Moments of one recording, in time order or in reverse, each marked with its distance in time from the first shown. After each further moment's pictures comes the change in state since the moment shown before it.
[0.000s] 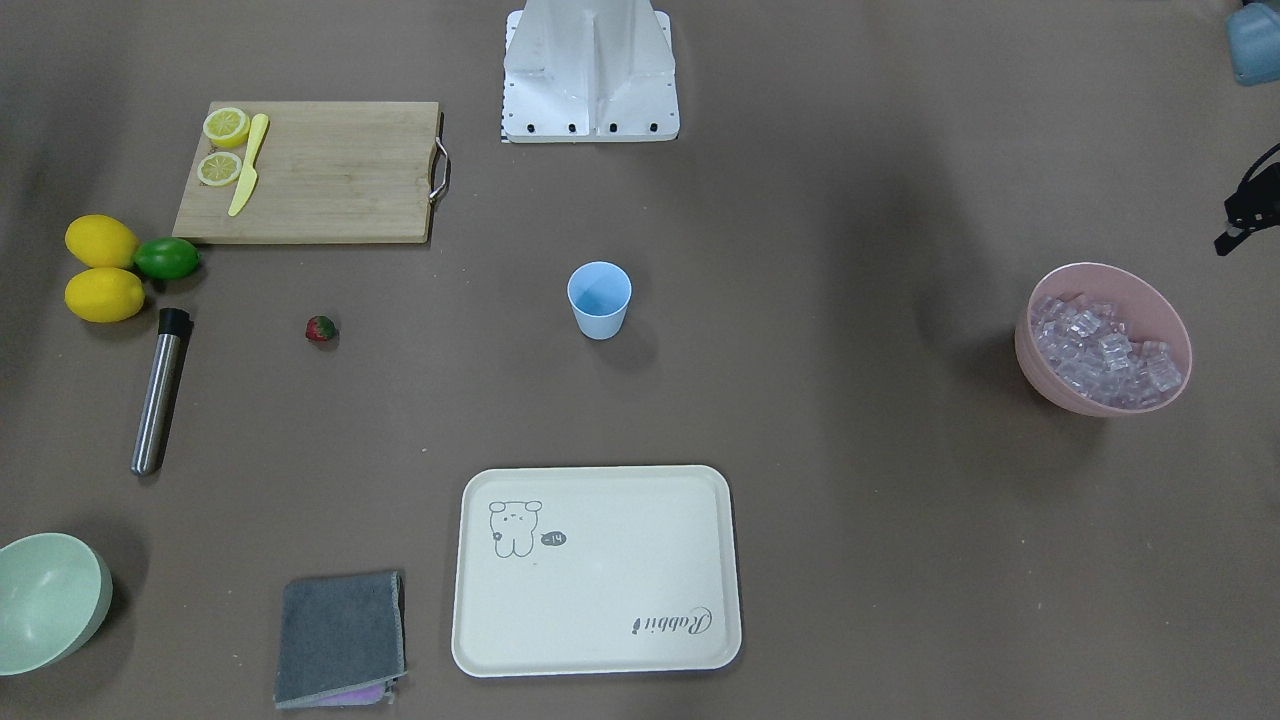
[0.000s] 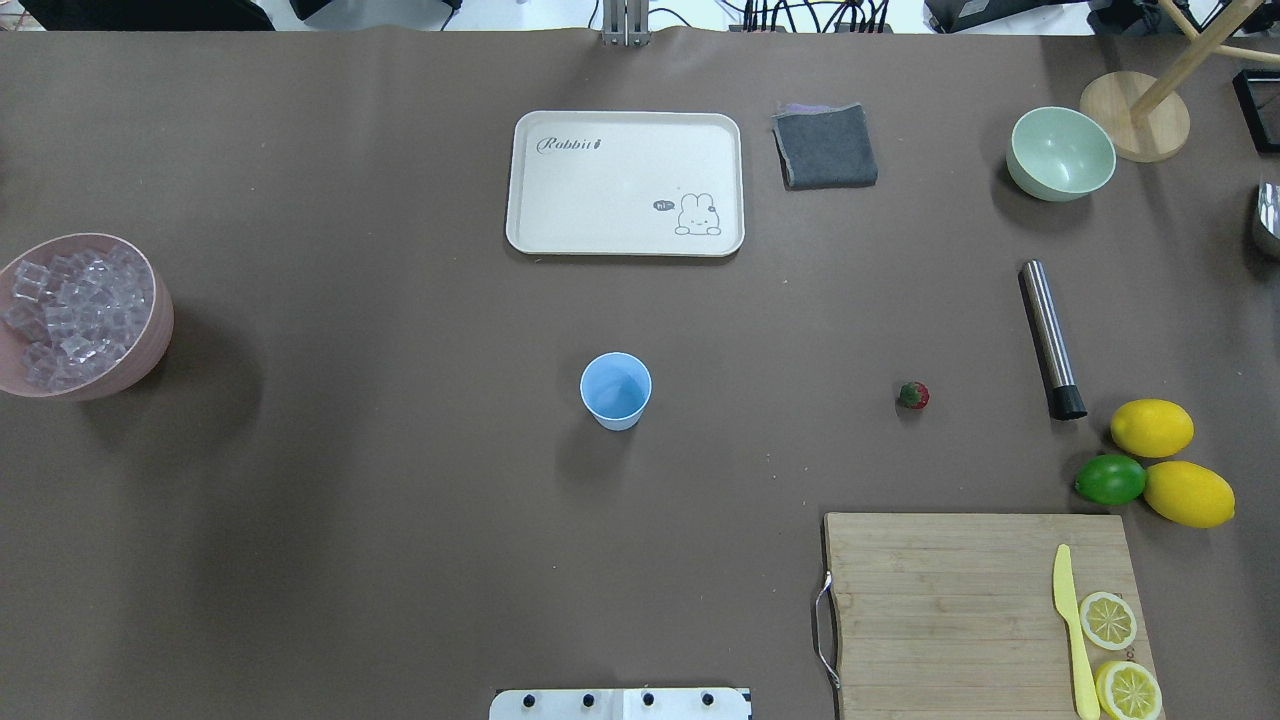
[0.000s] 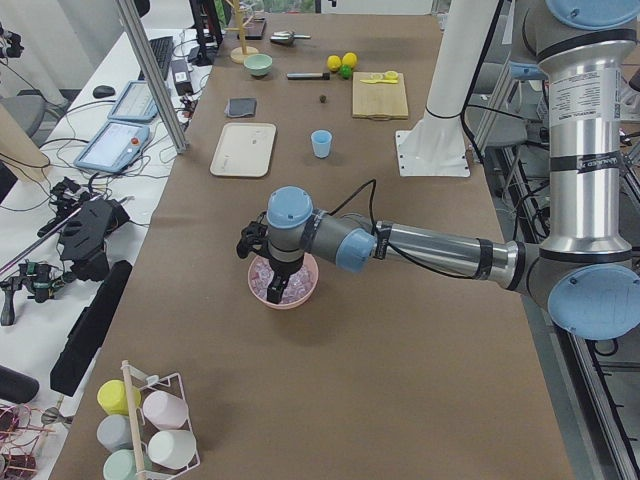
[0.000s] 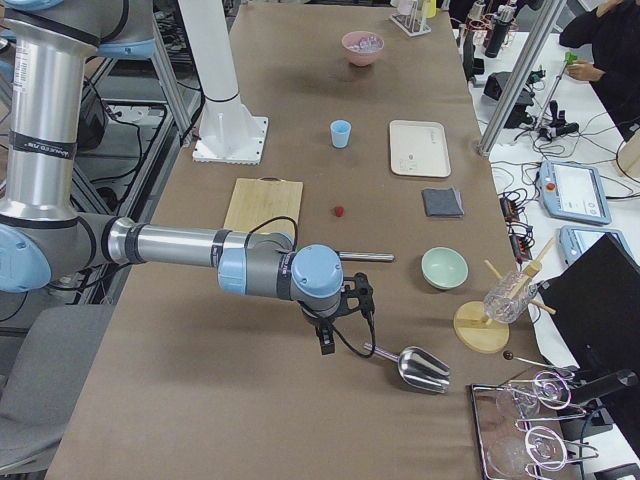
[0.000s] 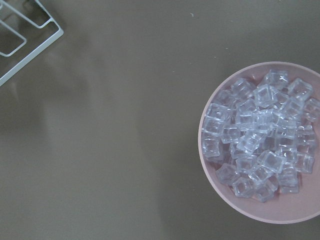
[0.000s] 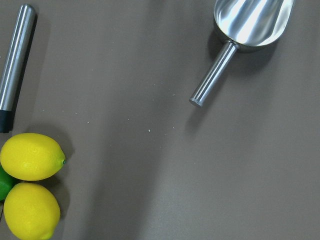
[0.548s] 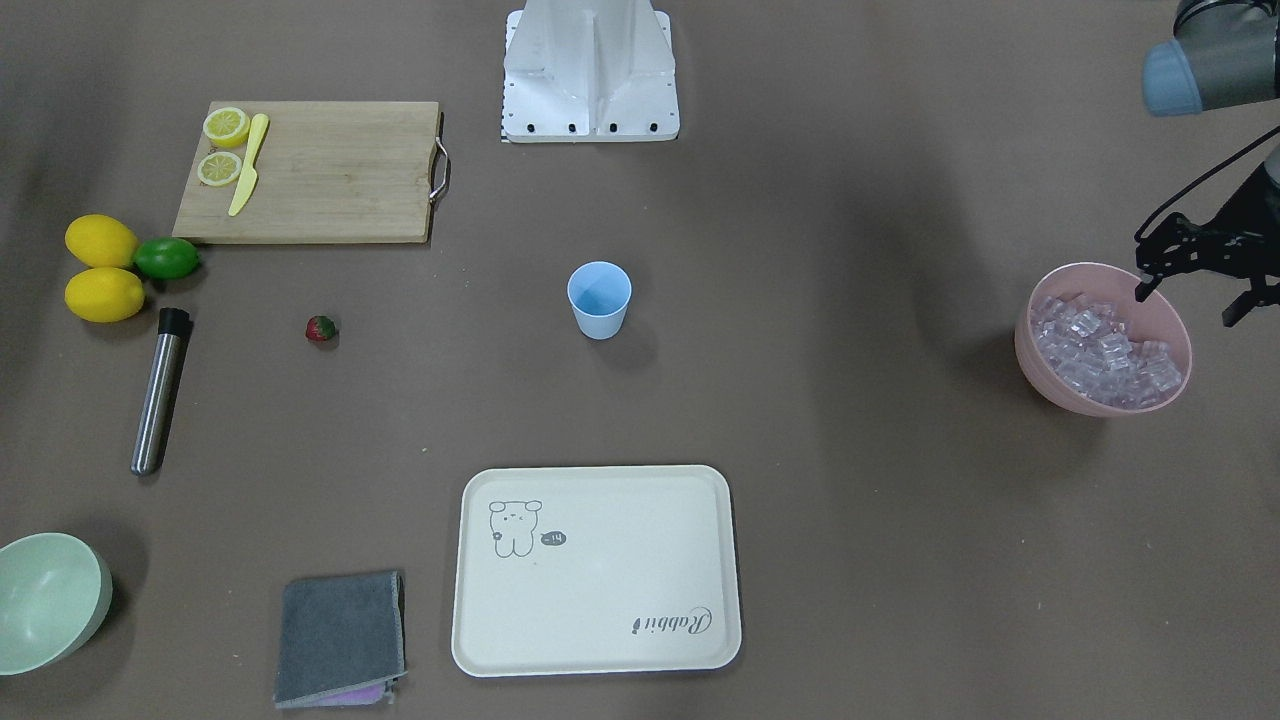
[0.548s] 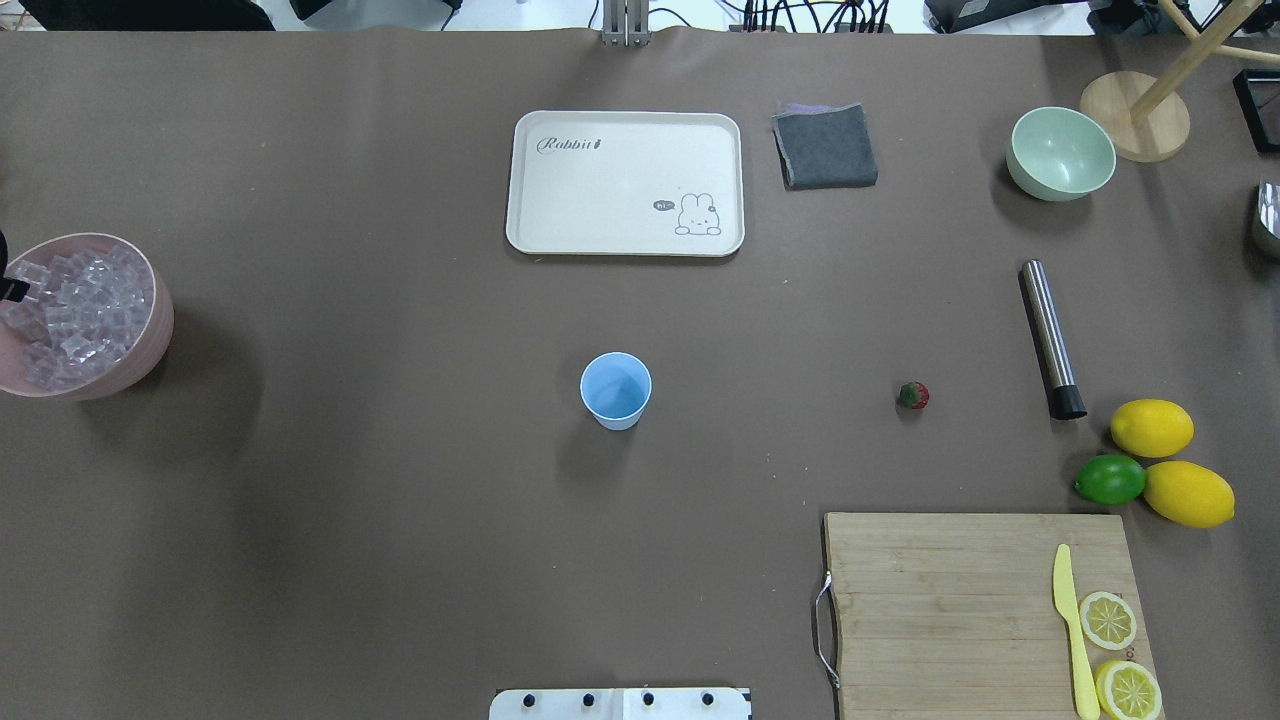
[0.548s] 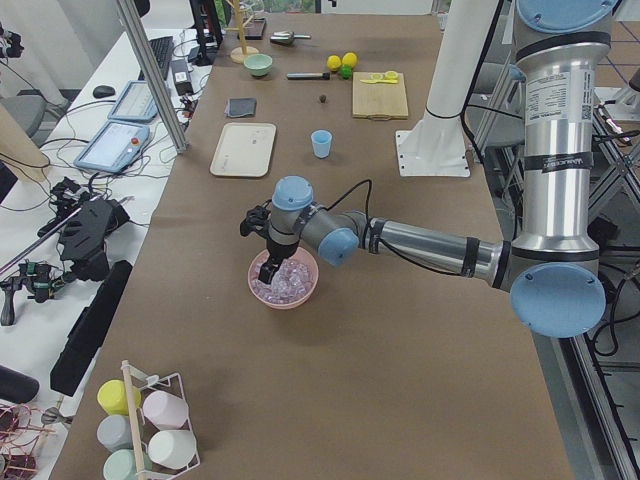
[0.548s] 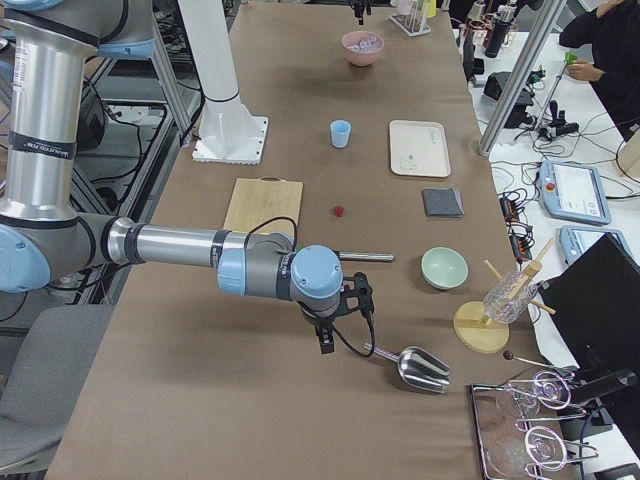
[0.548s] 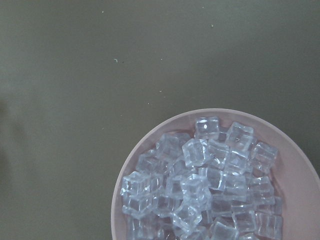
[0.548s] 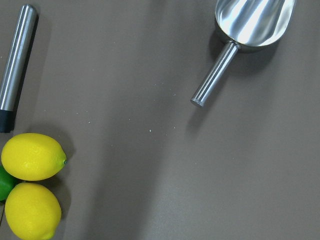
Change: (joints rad) left arm 0.168 -0.044 0.033 -0.156 0.186 -0.062; right arm 0.000 -0.001 0.000 0.000 0.002 0.000
